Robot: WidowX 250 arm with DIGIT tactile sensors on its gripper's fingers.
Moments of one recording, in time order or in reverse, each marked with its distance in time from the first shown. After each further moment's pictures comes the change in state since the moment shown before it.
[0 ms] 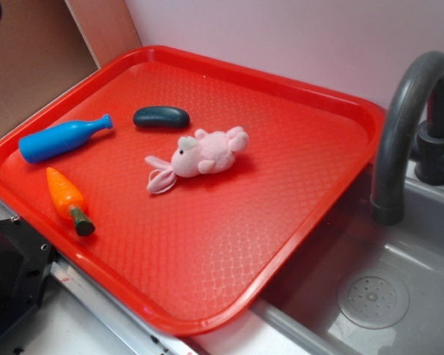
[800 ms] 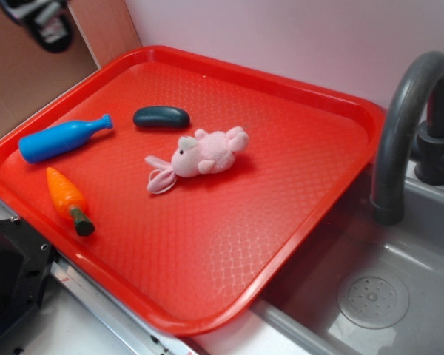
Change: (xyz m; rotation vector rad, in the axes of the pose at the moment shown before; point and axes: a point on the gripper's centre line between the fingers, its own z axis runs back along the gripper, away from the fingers) arm 0.054 -0.004 -0.045 0.022 -0.059 -0.160
